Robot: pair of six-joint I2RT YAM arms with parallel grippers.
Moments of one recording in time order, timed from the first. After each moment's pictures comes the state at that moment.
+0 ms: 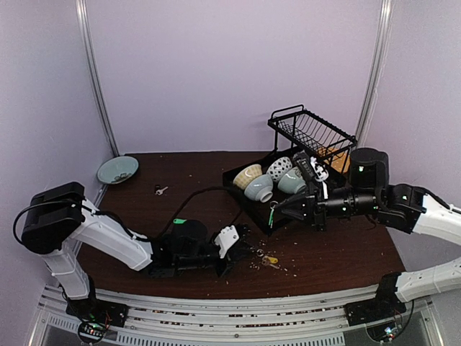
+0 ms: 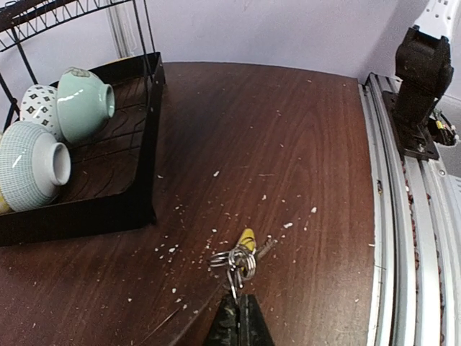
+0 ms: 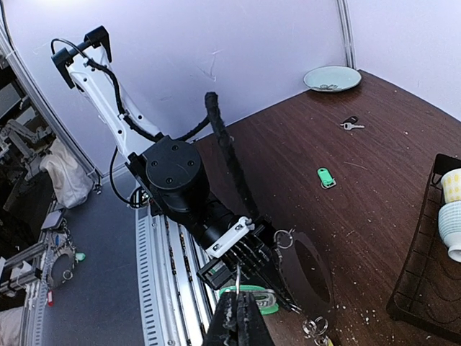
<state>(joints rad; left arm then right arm) -1.19 1.74 0.69 0.71 0.02 0.05 0.89 0.98 0.87 -0.22 -0.45 0.18</state>
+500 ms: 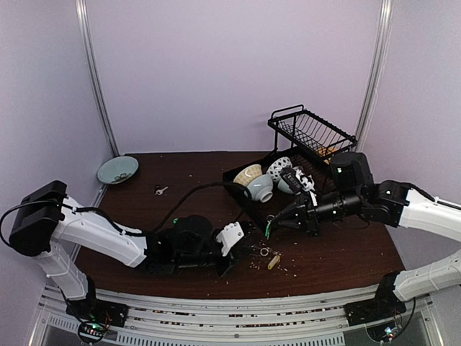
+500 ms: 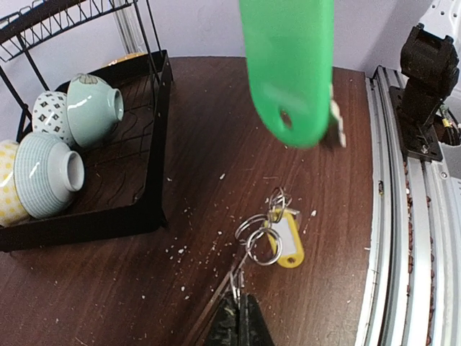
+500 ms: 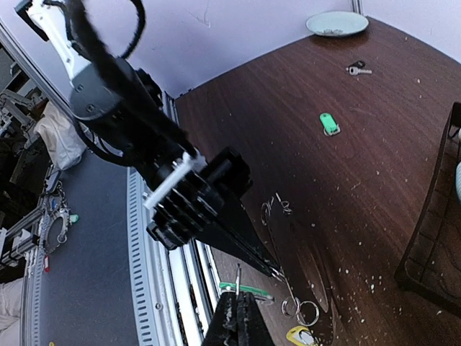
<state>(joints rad) -1.24 1.64 0.77 0.47 -0.05 0.07 0.82 1.10 0.88 -0.32 -0.56 0.07</state>
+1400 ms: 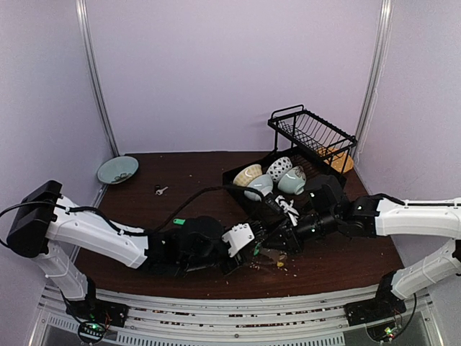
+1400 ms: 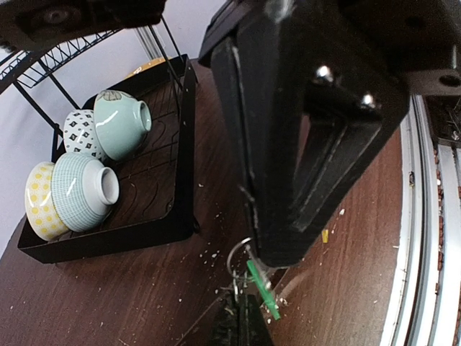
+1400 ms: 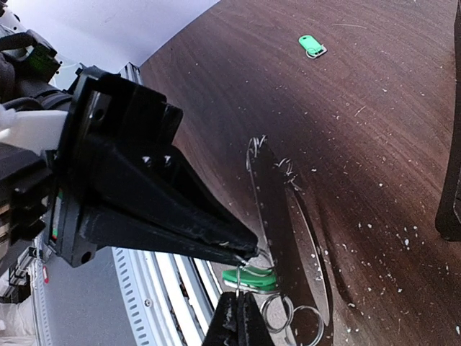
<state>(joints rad) -1.31 1.64 0.86 0.34 -0.25 0.18 0.89 1.25 0.77 -0.21 -0.48 0.23</state>
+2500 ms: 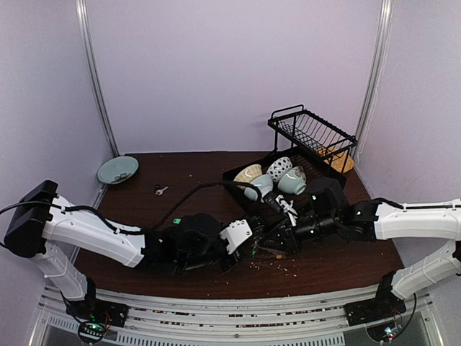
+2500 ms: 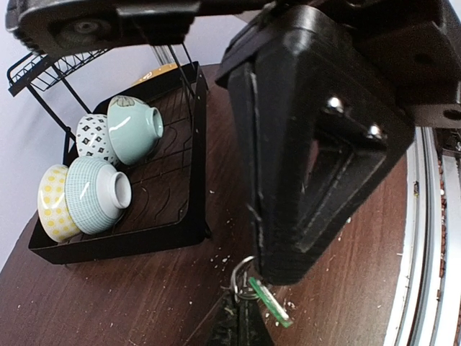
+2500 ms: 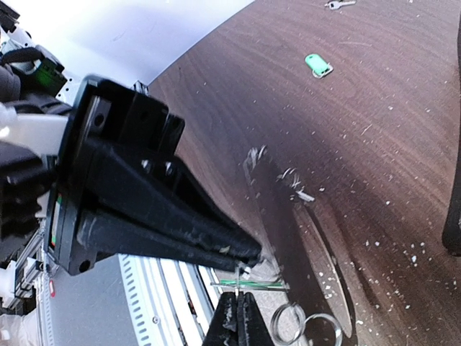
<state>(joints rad) -1.31 1.61 0.86 0.34 -0.27 0.18 0.89 1.26 0.73 -0.08 -0.48 0.29</state>
